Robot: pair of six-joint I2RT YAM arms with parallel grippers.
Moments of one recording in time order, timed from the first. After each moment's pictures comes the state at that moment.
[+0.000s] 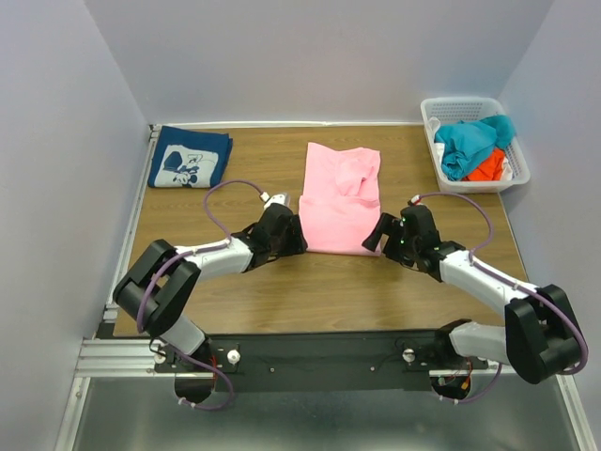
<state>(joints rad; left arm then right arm) -0.68 1.54 0.73 0.06 -0.08 -0.70 0.38 1.22 0.55 -0.13 -0.01 0.71</state>
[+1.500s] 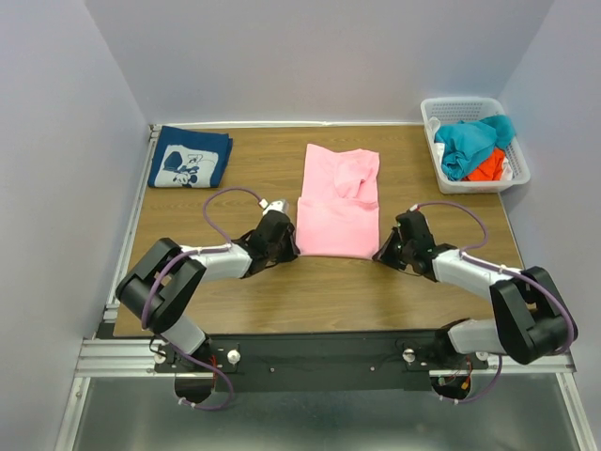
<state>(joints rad) -0.67 1.59 0.66 0.19 -0.04 -0.73 0.38 1.35 0.50 -0.05 -0.02 0.80</state>
